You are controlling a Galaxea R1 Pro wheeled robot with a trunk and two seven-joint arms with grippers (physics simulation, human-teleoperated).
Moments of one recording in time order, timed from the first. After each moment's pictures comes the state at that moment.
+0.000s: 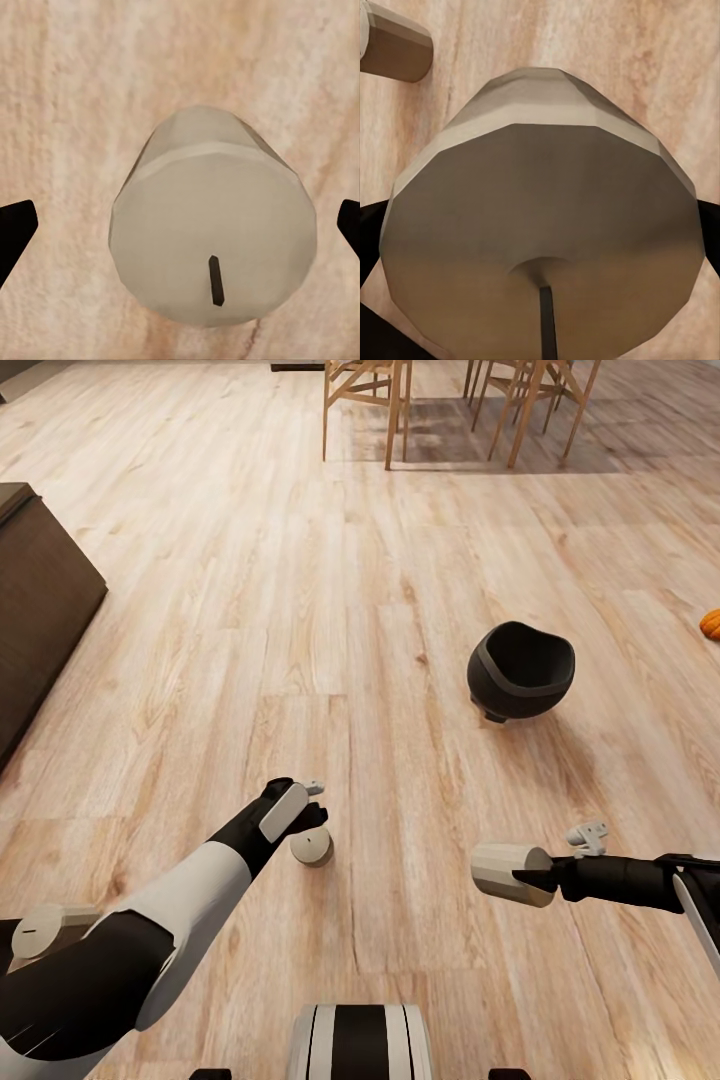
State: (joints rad) left arm -1.08 -0.14 -0.39 -0.51 0.90 0.65 0.68; right arm -0.40 -0.44 -0.16 -1.62 0.02 1.05 0.98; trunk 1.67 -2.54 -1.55
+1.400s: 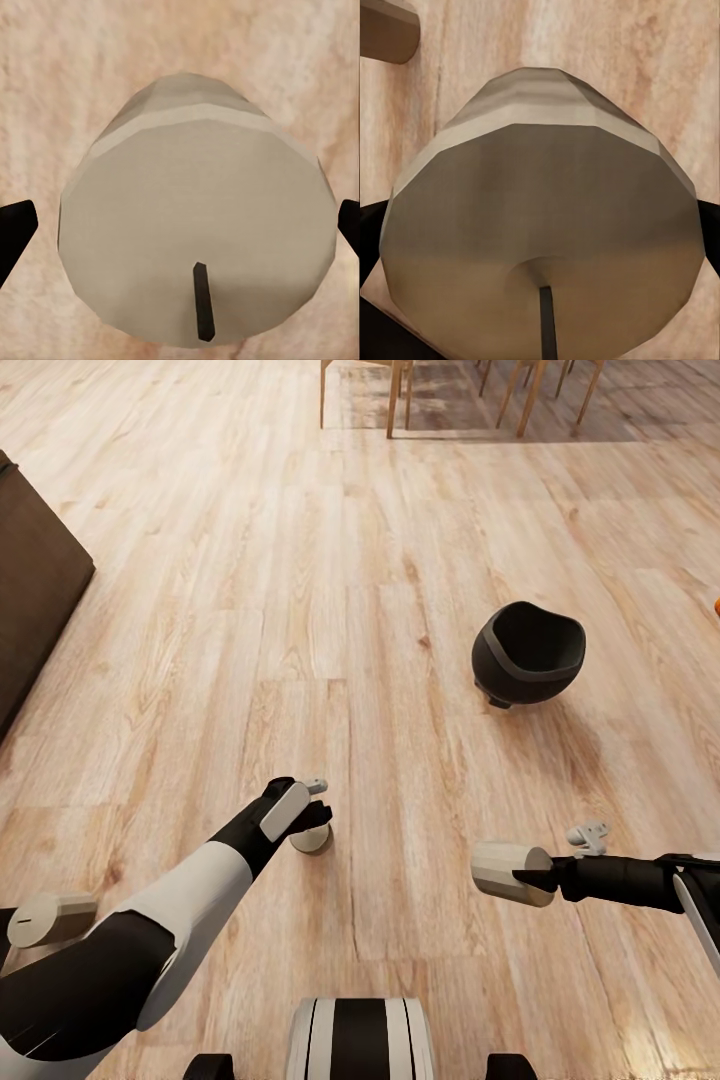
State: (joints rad) left arm -1.08 -0.14 -0.39 -0.51 0.91 0.64 0.65; right arm -0.40 -0.44 -0.16 -1.62 0.02 1.05 0.99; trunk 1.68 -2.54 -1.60
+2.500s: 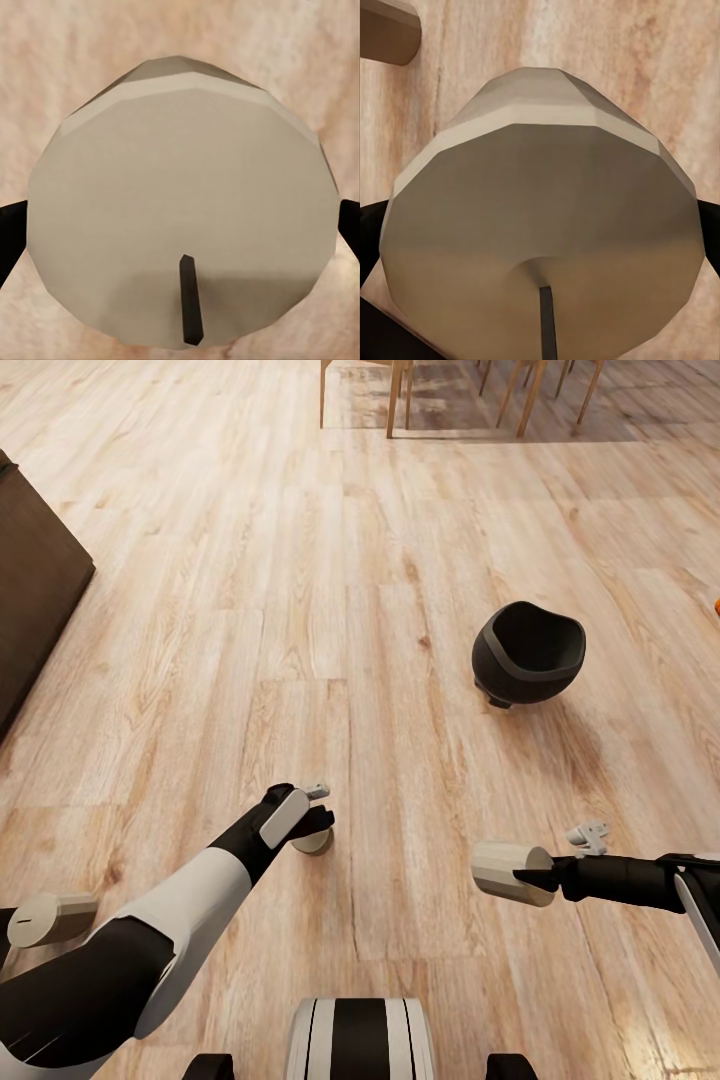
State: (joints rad) left arm -1.06 -0.14 -0.39 -0.51 0.89 0.64 0.58; right arm -0.40 -0.44 -0.17 -1.62 0.02 1.05 0.99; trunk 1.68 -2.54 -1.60
